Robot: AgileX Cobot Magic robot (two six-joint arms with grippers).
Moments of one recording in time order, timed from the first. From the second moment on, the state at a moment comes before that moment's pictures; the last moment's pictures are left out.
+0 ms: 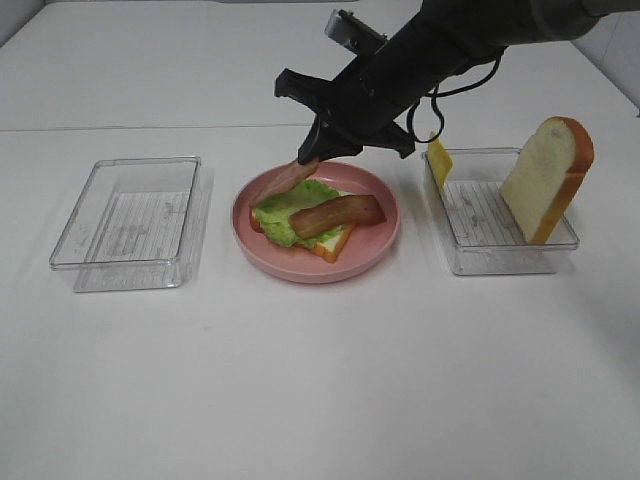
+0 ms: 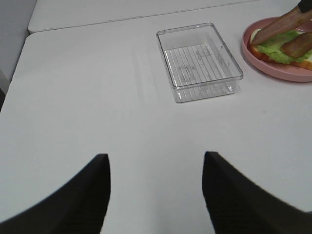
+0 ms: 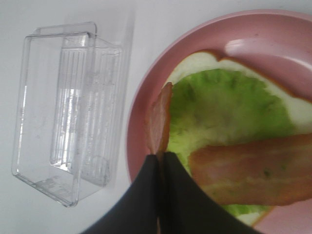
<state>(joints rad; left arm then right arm) -0.16 0.00 -0.50 0.08 1.06 -0.05 0.41 2.16 -1.63 0.69 0.65 -0.07</state>
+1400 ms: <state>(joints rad) -0.16 0.00 -0.50 0.08 1.06 -0.05 0.31 2.16 -2.01 0.08 1.21 0.14</state>
